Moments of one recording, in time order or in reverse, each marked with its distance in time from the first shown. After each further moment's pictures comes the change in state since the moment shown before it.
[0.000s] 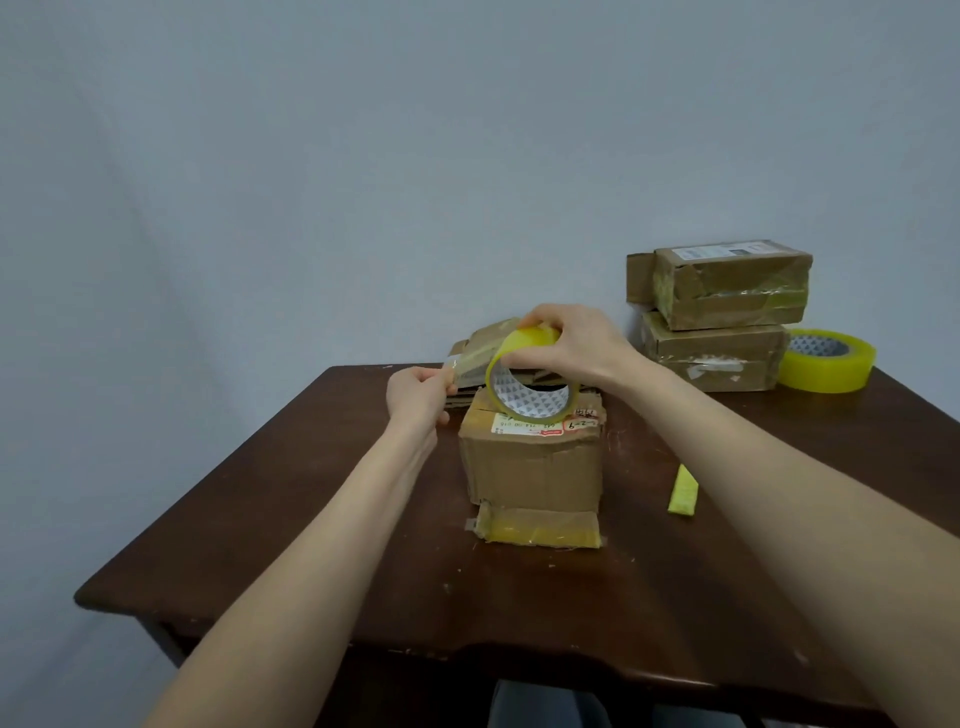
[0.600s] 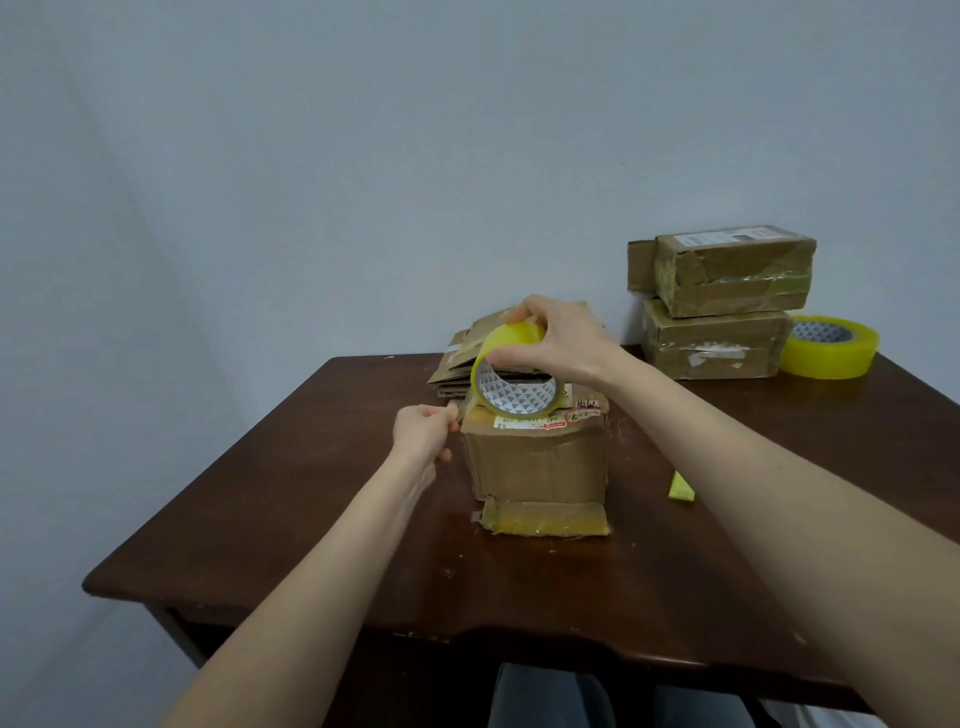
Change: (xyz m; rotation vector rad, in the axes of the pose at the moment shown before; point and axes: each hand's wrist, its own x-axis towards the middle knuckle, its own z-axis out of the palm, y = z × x) left_hand -0.016 -0.041 -0.006 0.054 -0.096 -0.137; right_hand -0.006 -0.010 0.013 0.046 -0.004 0.016
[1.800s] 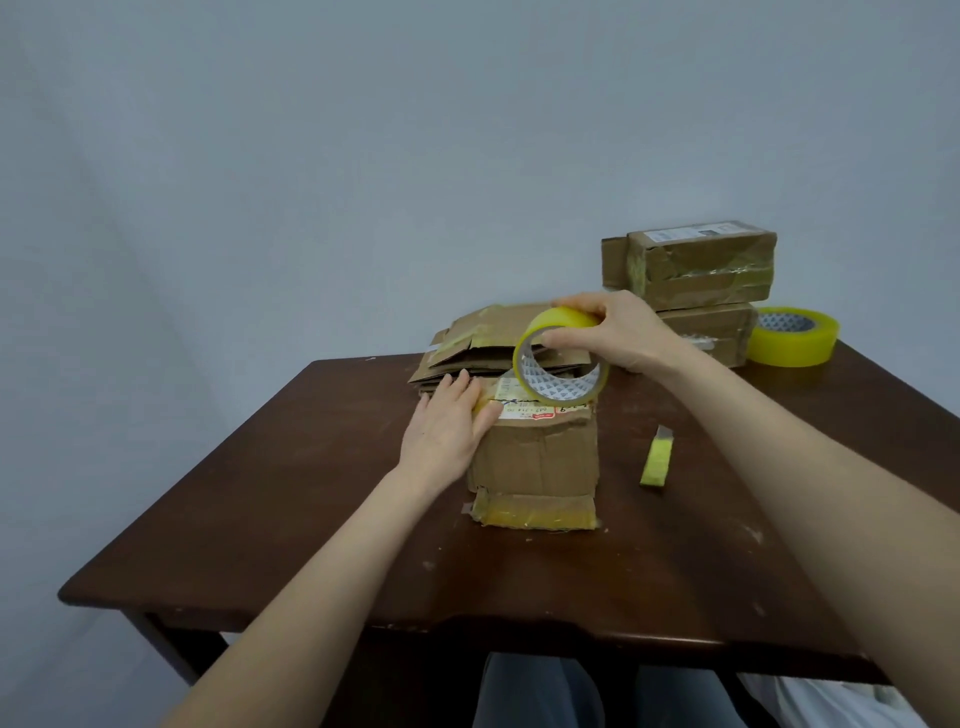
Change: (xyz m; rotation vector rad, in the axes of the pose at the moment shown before) left_hand -0.036 0.006 0.018 1.047 -0.178 0.729; right_hand -0.028 0.045 -0.051 0.147 0.036 0.090
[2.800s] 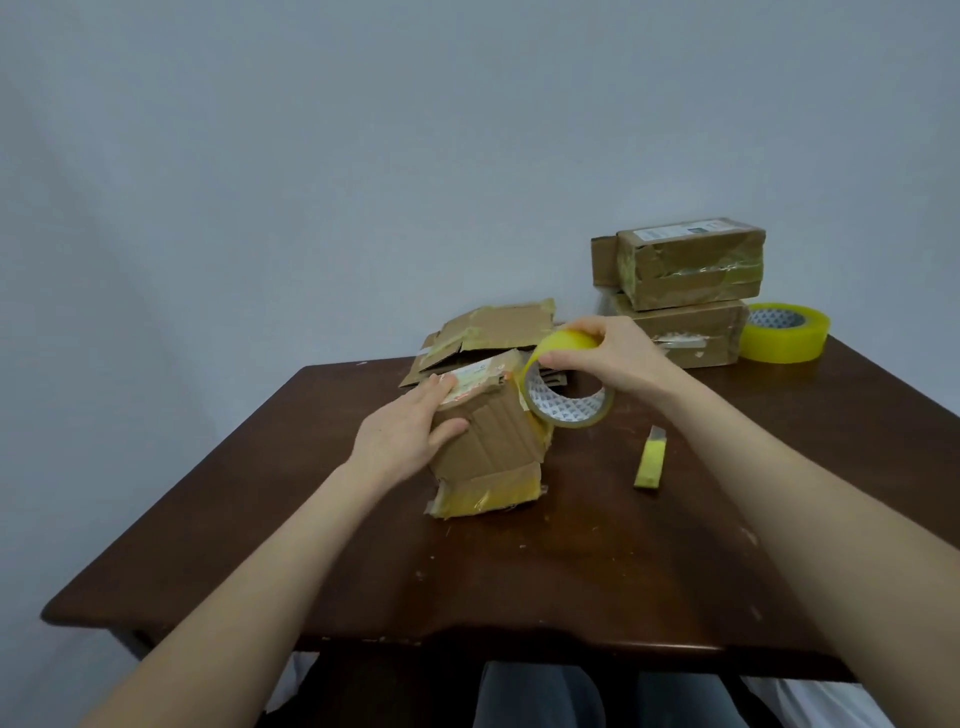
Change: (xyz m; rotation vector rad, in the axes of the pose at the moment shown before) left_hand 0.004 -0.031 -0.017 0.179 -0.025 0.055; right_hand -0.008 0.024 0.008 0.061 0.029 0.103
